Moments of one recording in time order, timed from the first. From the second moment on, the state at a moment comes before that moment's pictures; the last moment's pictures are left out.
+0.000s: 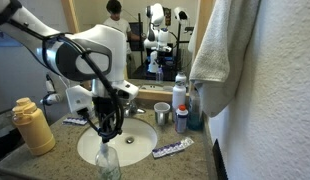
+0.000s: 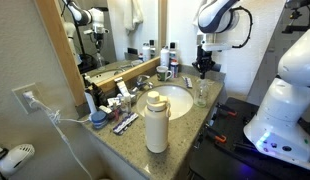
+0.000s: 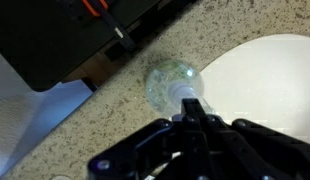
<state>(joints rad) -0.23 -0.29 -0.13 -2.71 0.04 2.26 0.28</state>
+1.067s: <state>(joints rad) -0.23 -0.34 -0.12 -2.73 0.00 2.26 0.28</state>
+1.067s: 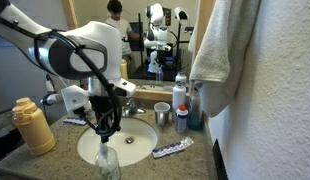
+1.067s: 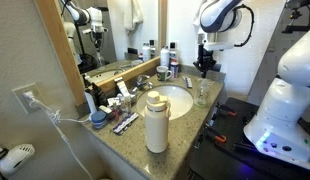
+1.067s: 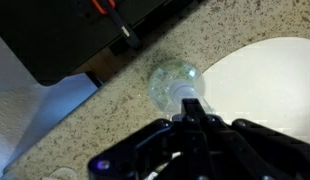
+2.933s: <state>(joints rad) -0.24 -0.60 0.00 -2.56 -0.09 2.03 0.38</state>
